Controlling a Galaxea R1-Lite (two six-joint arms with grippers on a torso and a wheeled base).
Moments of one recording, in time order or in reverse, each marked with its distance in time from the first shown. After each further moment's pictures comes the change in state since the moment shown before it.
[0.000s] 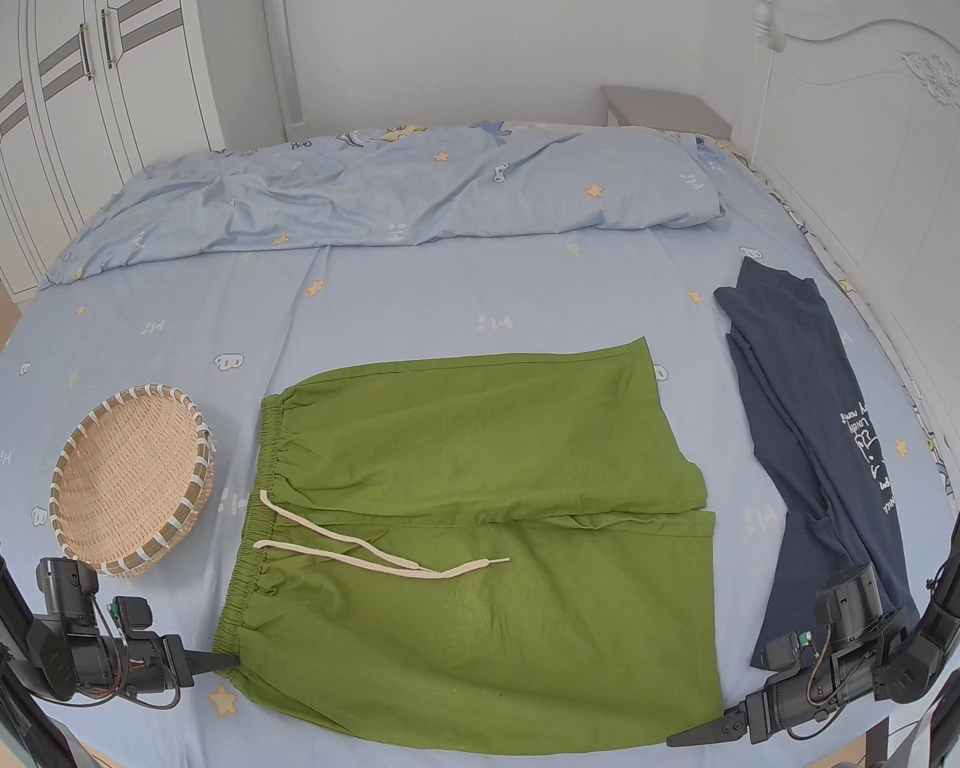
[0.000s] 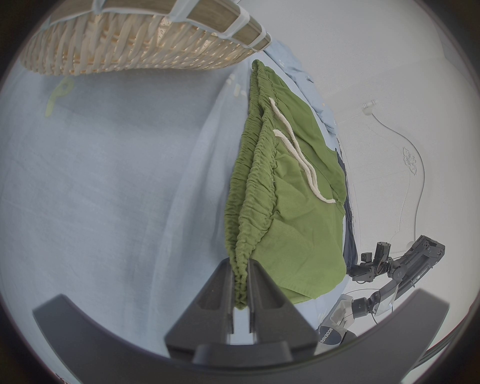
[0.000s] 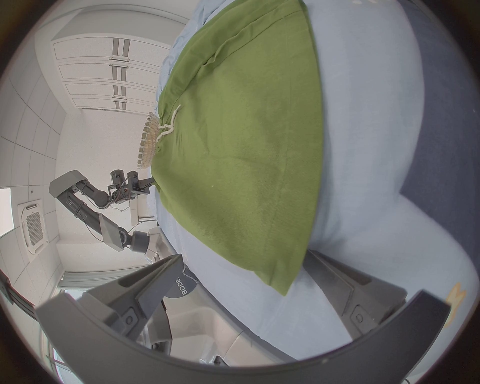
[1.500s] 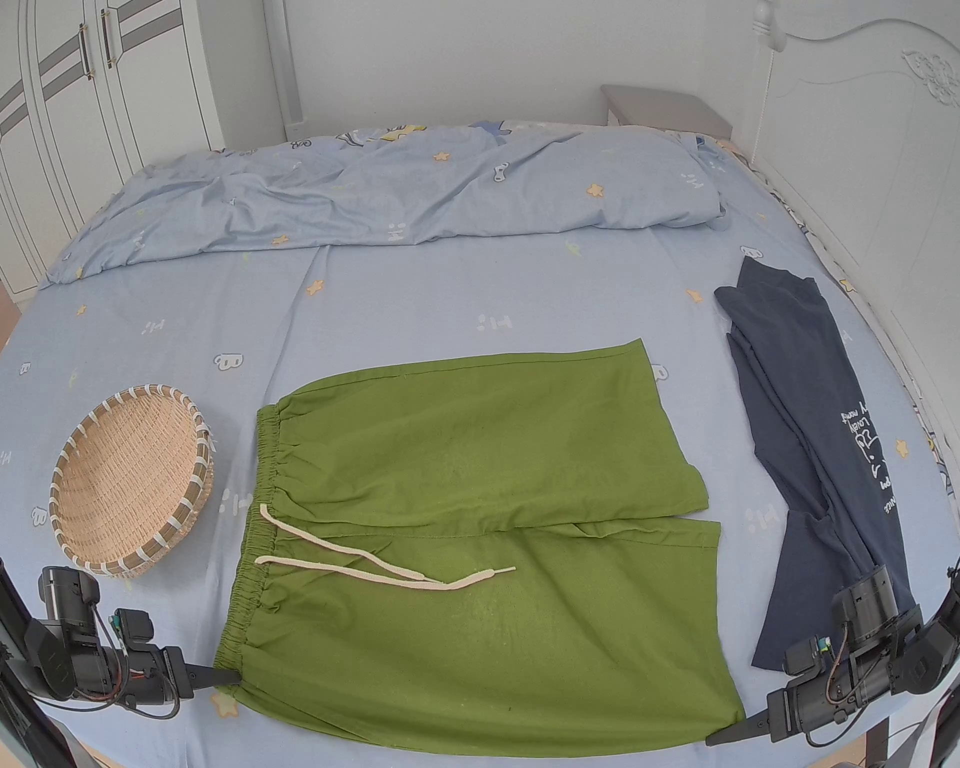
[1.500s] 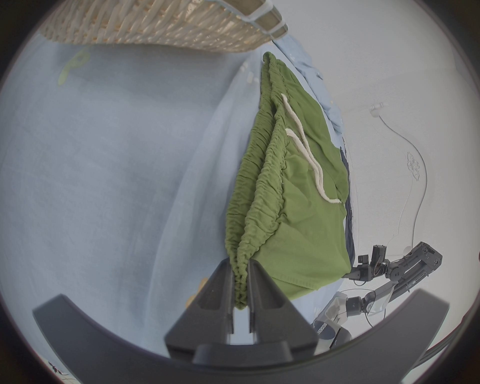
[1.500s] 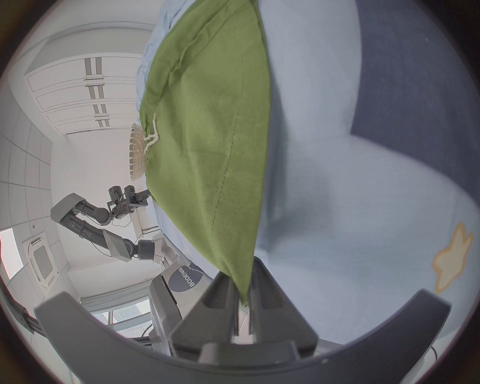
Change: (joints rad) left arm 0.028 0.001 0.000 0.088 0.001 0.025; right arm -0.105 -0.077 0.000 0.193 0.029 0.023
